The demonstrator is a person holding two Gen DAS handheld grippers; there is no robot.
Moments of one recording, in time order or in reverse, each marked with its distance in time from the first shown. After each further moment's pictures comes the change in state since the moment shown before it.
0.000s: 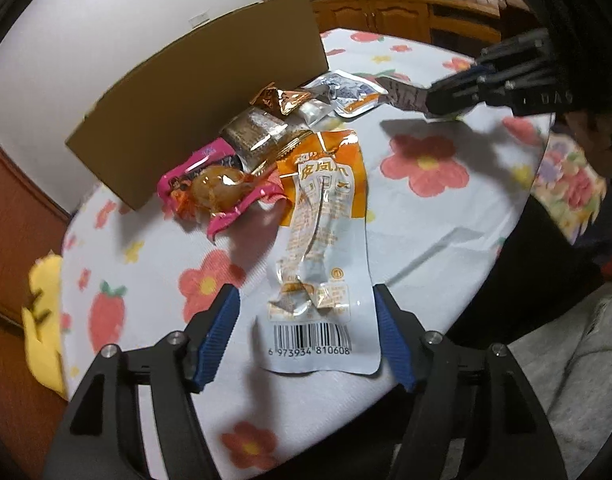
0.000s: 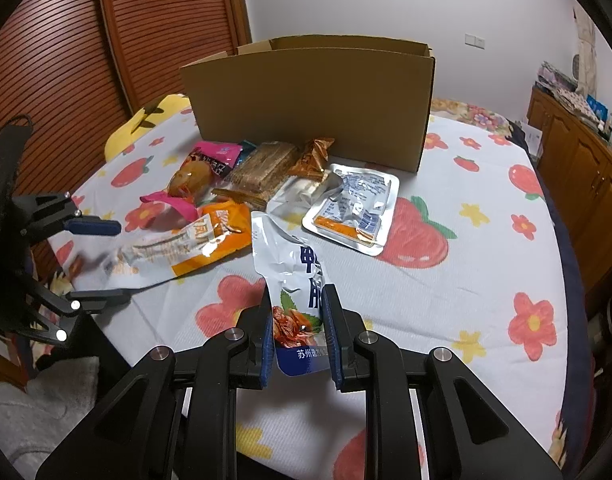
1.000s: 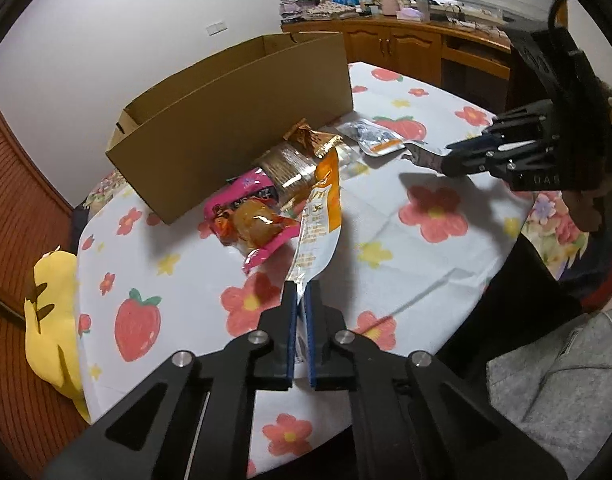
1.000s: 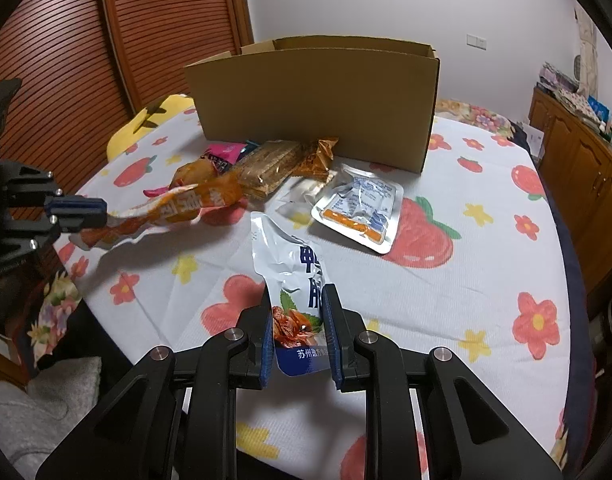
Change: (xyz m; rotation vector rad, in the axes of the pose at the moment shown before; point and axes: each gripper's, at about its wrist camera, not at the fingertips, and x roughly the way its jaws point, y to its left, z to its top) left arm -0.037 0.039 0.007 -0.119 -0.074 -0.044; right arm 0.002 0.002 -0.001 -0.002 -0.003 0.005
